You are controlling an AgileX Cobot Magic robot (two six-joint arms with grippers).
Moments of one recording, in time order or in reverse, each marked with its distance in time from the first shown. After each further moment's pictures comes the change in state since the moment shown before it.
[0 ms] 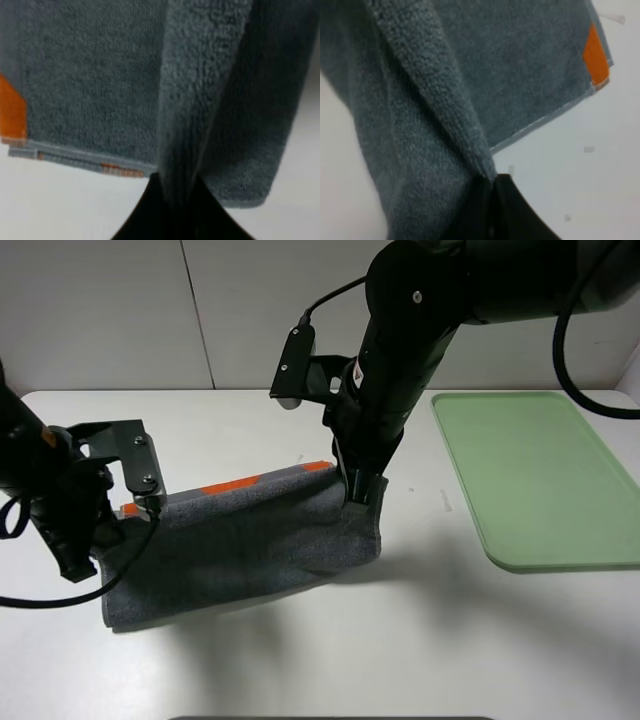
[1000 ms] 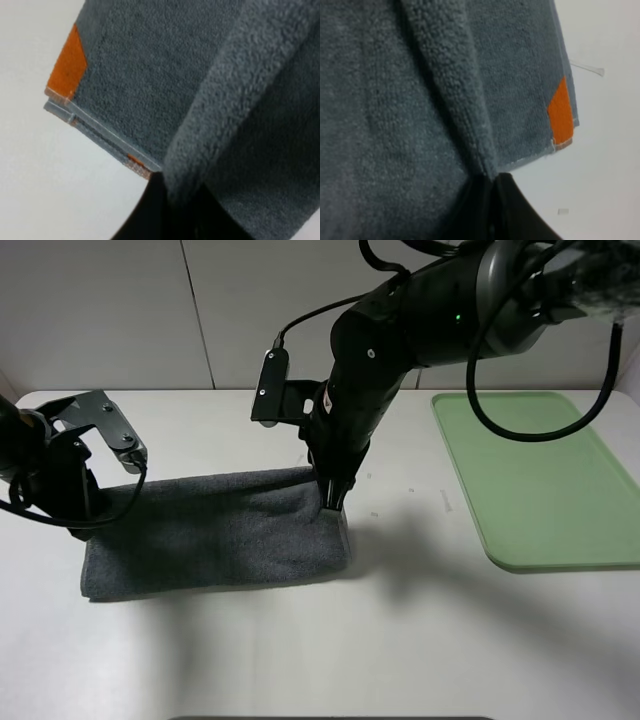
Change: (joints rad) left arm 0.196 0.050 0.000 -0.012 -0.186 -0.034; right arm 0.000 0.151 -0.035 -0.075 -0.173 -0.001
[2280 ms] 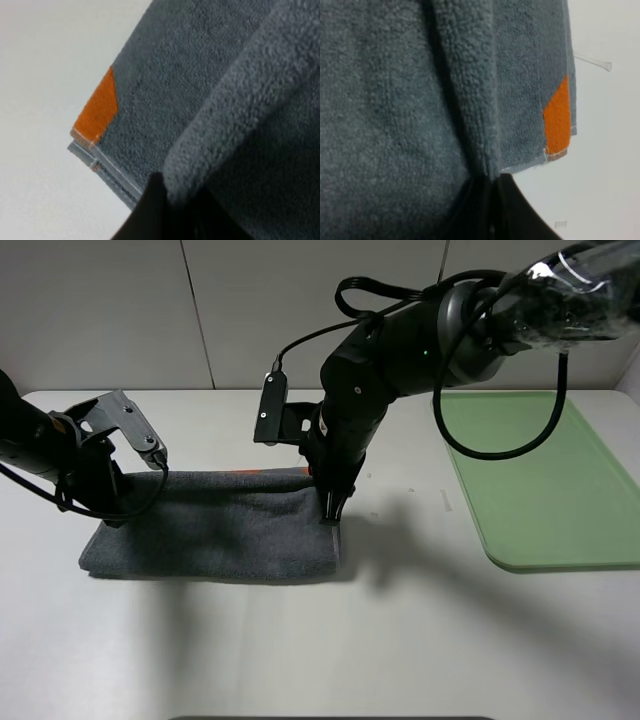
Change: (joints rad) left arm 0.002 0.134 0.004 0.023 -0.299 -0.001; right arm 0.000 0.081 -0.003 -0.104 -0.061 0.071
